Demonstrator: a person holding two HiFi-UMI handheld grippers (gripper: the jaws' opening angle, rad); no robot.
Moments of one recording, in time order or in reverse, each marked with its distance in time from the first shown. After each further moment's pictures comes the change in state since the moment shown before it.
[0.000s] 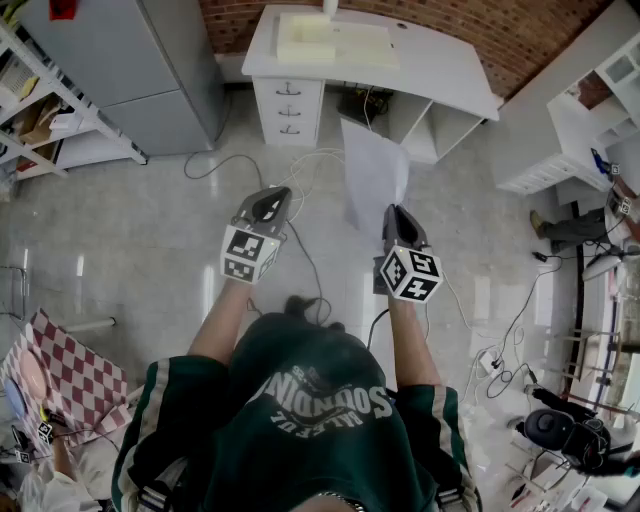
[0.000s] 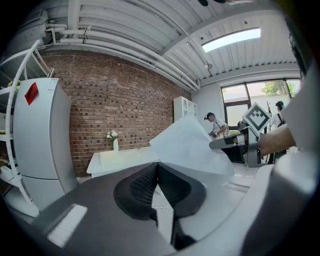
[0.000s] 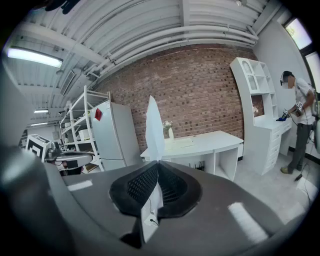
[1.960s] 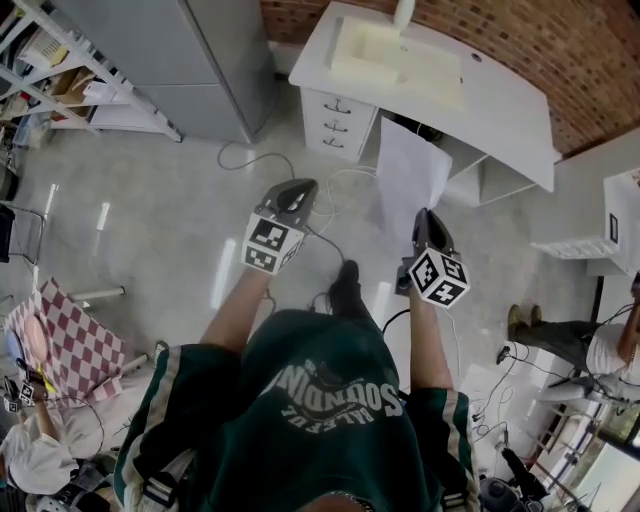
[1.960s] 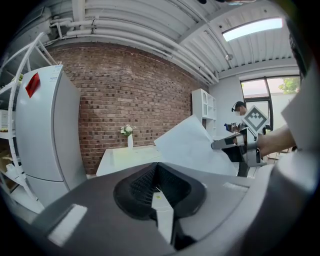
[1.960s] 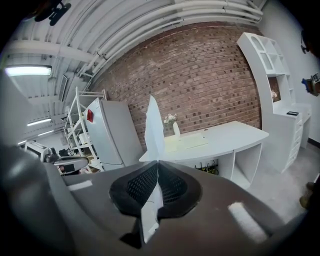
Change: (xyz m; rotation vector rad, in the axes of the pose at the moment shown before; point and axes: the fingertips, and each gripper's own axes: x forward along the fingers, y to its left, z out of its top) left arm 0.135 0.131 0.013 -0.054 0.063 0.142; right arm 0.208 -0.049 0.058 0.062 0.076 0.109
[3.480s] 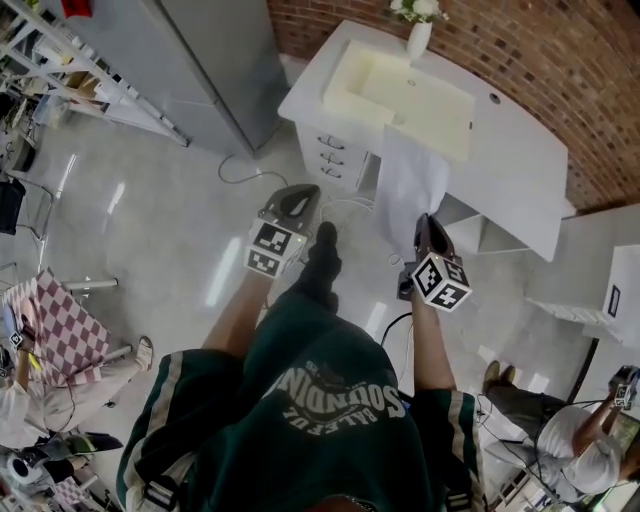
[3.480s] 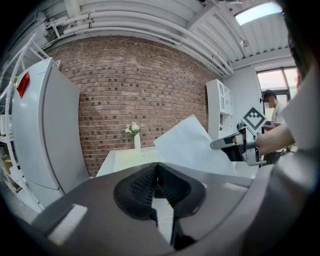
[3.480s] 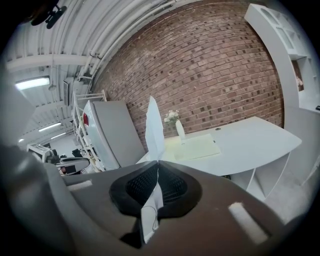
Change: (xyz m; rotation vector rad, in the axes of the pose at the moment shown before) left arm 0.180 0.032 0.042 -0.019 0.042 0.134; right arm 0.166 -0.114 0.087 0.004 0.068 0.154
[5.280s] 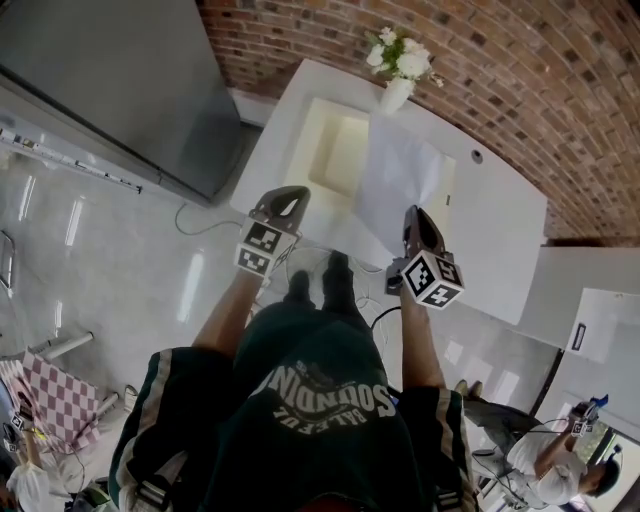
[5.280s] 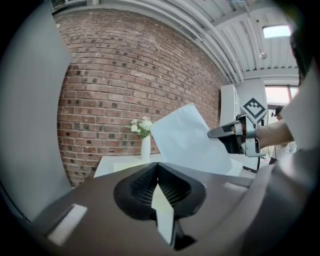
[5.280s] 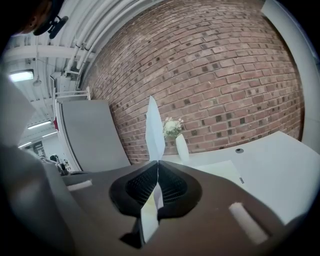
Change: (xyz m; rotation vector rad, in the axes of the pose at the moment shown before) left arm 0.287 0.193 0.064 -0.084 0.002 -0.109; right arm 0.288 -0.044 0.185 -0.025 -0.040 -0.046
